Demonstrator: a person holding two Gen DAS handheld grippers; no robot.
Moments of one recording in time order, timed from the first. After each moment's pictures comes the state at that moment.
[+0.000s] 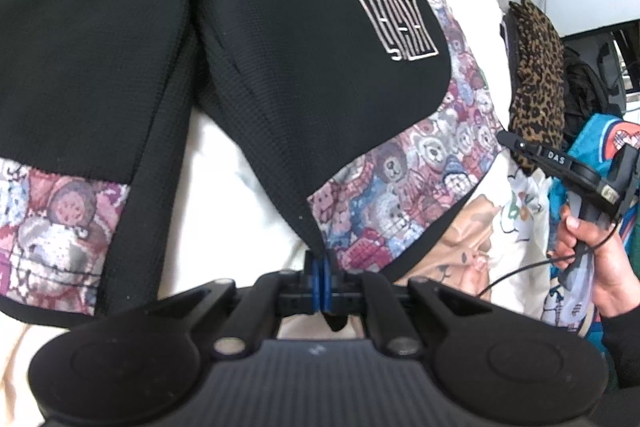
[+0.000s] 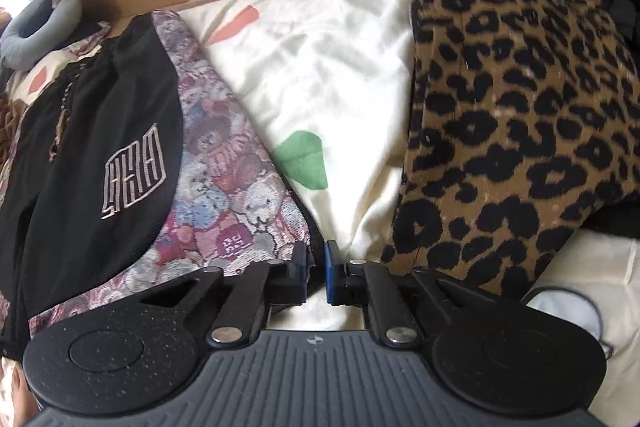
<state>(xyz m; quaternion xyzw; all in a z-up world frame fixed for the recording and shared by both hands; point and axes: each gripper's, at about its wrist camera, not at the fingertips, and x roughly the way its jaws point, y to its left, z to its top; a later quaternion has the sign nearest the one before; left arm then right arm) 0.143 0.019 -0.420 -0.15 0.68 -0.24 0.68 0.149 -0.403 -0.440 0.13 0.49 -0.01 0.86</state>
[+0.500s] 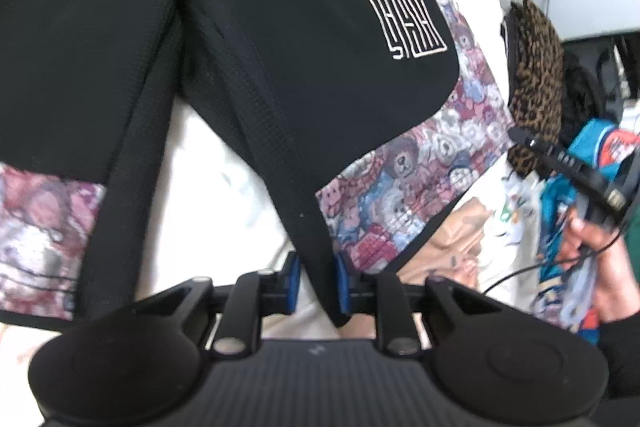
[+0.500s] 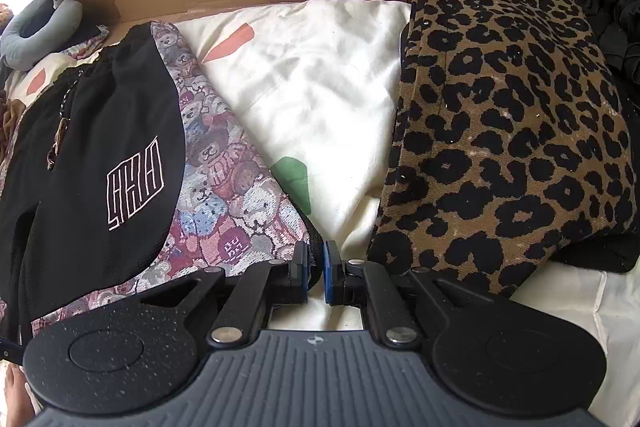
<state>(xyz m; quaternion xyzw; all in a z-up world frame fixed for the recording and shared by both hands) 0.142 0.020 -0.433 -0.18 0.69 -0.23 0.66 0.152 -0.413 -0.424 0.12 0.49 -0.02 0.87</state>
